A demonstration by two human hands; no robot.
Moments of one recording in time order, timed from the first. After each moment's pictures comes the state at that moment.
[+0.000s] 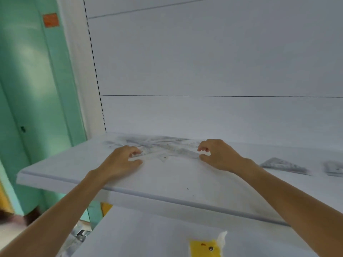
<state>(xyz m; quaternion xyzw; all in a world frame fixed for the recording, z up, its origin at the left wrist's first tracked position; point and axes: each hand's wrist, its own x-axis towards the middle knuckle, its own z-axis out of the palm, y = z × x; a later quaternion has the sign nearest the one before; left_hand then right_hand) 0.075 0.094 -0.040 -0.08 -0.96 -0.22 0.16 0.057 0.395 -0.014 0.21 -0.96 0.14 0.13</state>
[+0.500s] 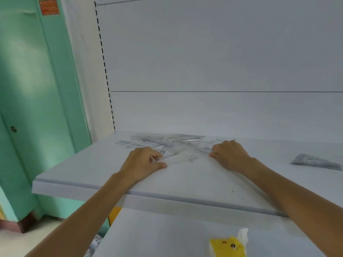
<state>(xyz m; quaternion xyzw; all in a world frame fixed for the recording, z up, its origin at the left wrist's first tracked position) 0.061 0.056 -0.044 -0.15 -0.94 -0.23 0.19 0.023 0.330 -0.037 0.12 -0.97 -0.10 0.17</state>
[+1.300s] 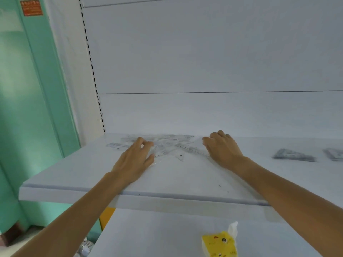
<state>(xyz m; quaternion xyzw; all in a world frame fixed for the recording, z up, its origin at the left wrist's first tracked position) 0.062 0.062 -0.045 -0.20 -0.94 -0.12 0.25 0.042 0.338 -0.036 0.13 -0.94 -0.06 0.30</state>
